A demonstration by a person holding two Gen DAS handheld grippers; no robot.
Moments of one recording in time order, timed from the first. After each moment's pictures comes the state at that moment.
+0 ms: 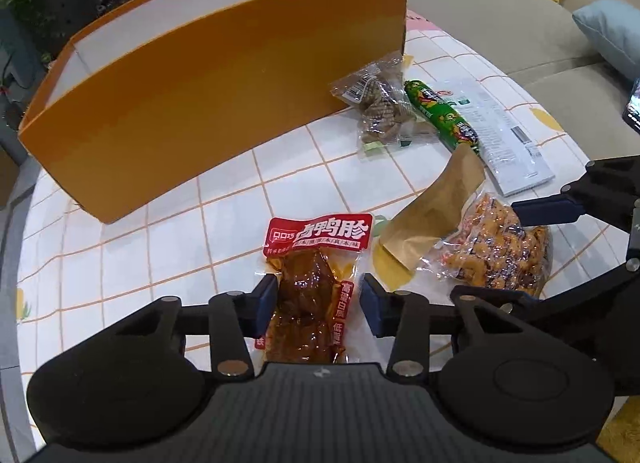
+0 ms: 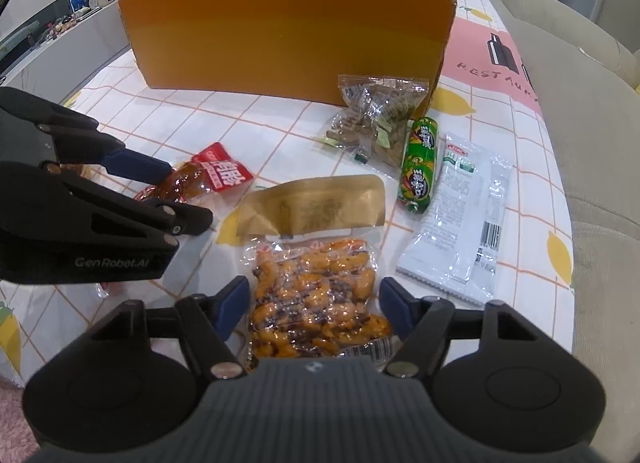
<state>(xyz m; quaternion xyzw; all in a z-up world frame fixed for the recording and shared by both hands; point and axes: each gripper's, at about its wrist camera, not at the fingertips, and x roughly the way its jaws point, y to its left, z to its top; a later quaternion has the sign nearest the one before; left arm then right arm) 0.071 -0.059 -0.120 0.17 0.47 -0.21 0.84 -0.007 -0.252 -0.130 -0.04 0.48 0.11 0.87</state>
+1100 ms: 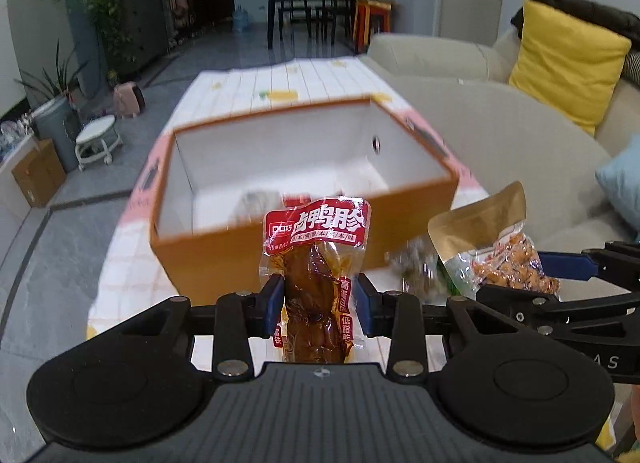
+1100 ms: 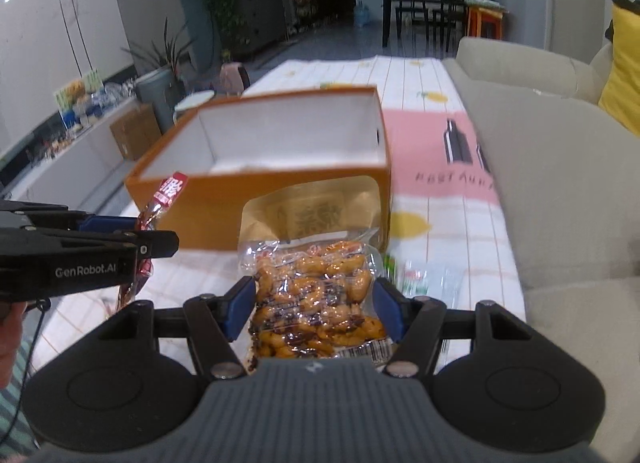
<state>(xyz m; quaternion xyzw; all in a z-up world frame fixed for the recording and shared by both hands) 0.085 -0.035 -0.006 0.07 0.36 -0.15 0.92 0.000 -0.282 -0.031 0.06 0.37 0.08 0.93</state>
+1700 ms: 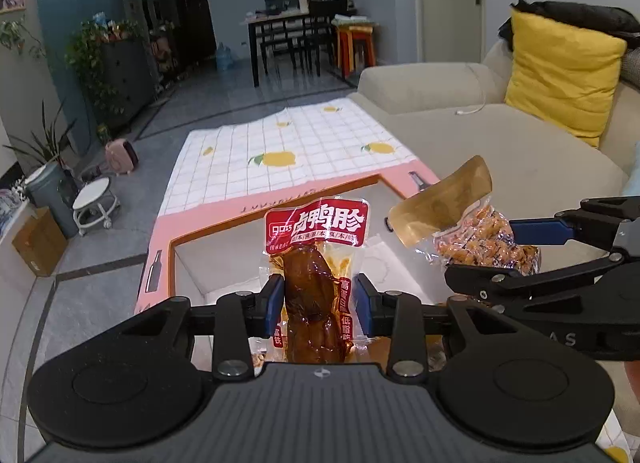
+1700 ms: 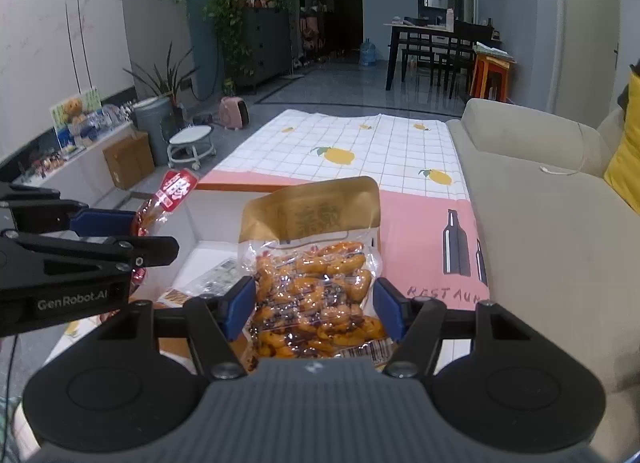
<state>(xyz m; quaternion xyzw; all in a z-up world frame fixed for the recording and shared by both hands) 0.161 -0.062 0.024 0.12 0.33 -0.17 0.92 0.102 -0.278 0.021 0.01 0.32 0.08 0.94</state>
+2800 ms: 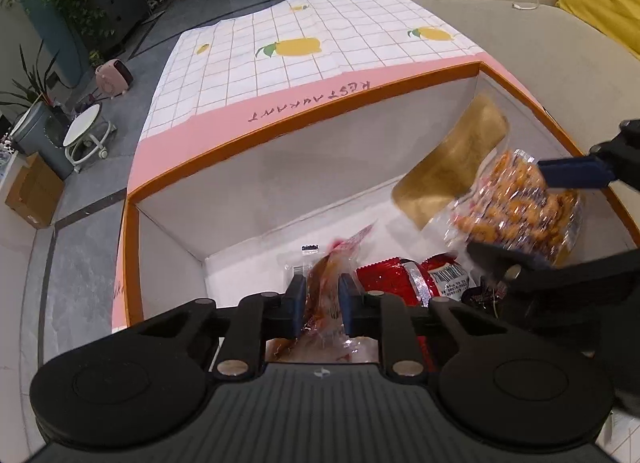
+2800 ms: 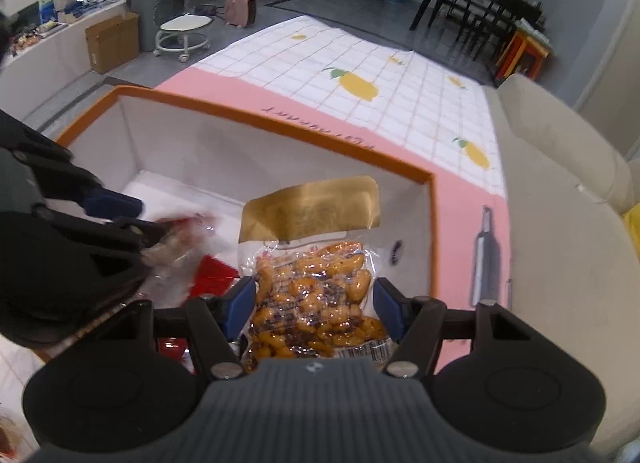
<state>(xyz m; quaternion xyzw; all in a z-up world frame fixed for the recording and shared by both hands) 0.283 -0.055 -0.058 0.17 0.47 -0.13 0.86 0.234 -0.224 -0.041 -0.12 0.44 0.08 0.89</state>
